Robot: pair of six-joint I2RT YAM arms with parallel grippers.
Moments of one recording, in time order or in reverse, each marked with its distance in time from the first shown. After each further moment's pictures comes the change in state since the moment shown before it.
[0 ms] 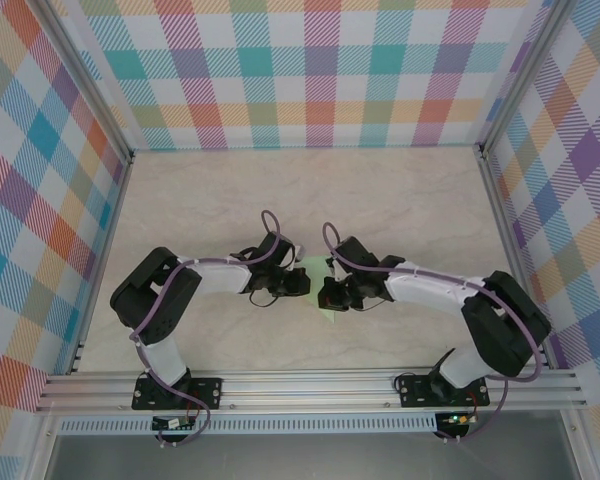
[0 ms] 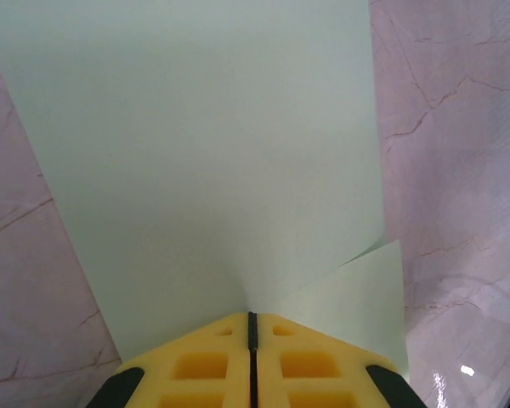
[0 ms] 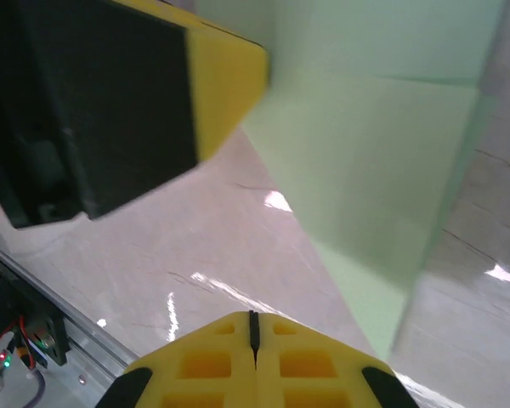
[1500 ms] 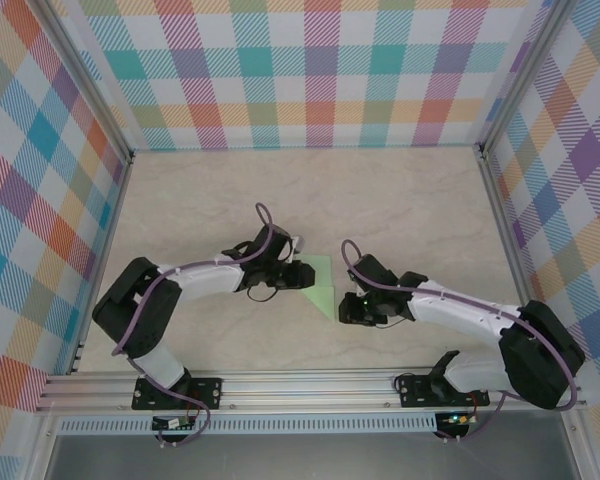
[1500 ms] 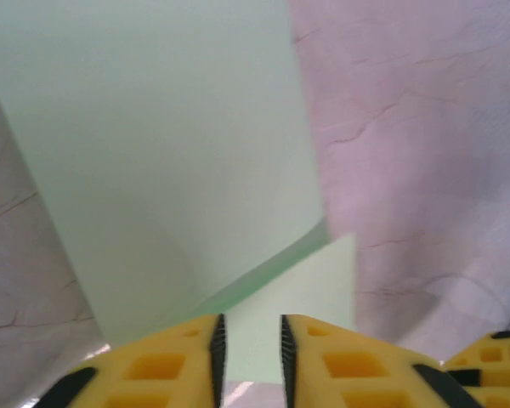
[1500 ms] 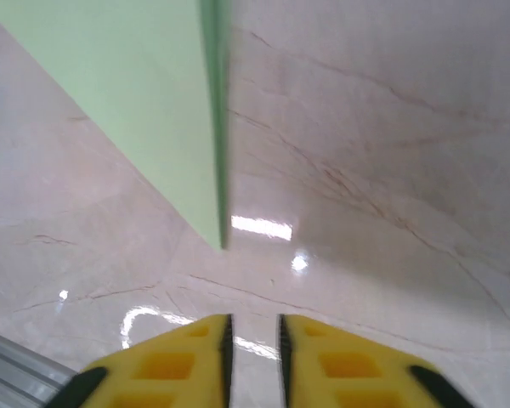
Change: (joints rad) left arm -0.001 -0.139 0.030 -0.068 -0.008 -0.022; right arm 0.002 -0.265 -0.170 -0.166 0.180 -0.034
